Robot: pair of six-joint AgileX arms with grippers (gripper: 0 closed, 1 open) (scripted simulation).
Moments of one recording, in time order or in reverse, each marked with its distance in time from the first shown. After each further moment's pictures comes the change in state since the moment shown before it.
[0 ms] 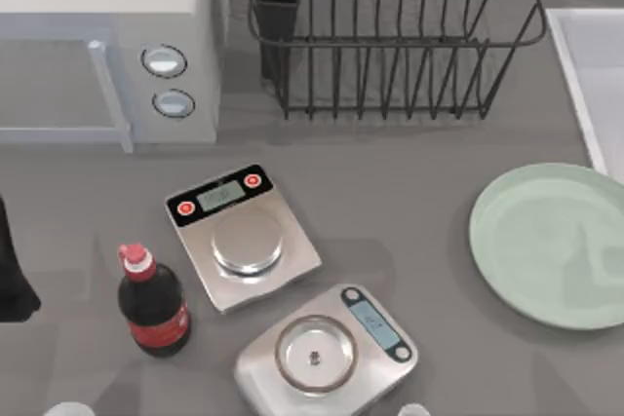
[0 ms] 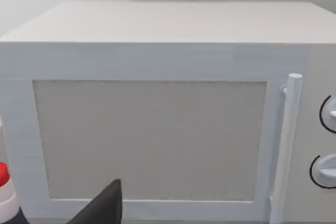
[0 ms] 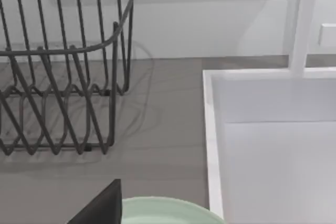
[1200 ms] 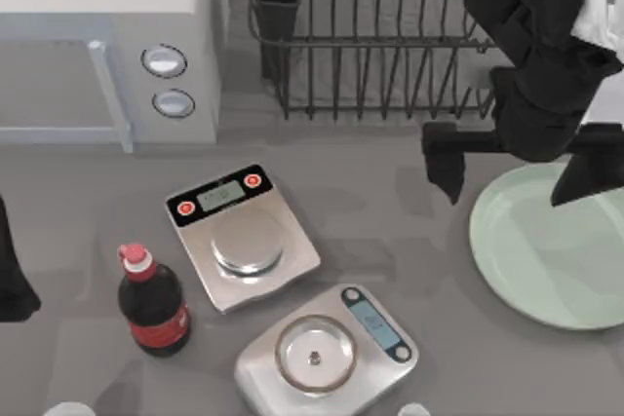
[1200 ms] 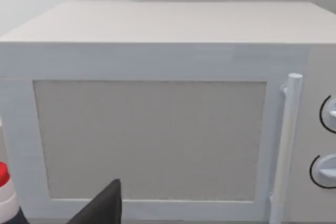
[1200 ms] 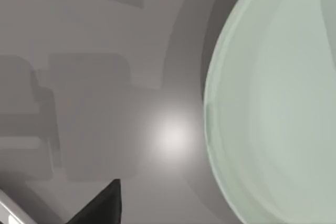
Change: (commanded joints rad) left arm 0.000 0.000 0.000 0.000 0.000 0.000; right arm 0.382 1.703 1.304 -0.959 0.001 0.396
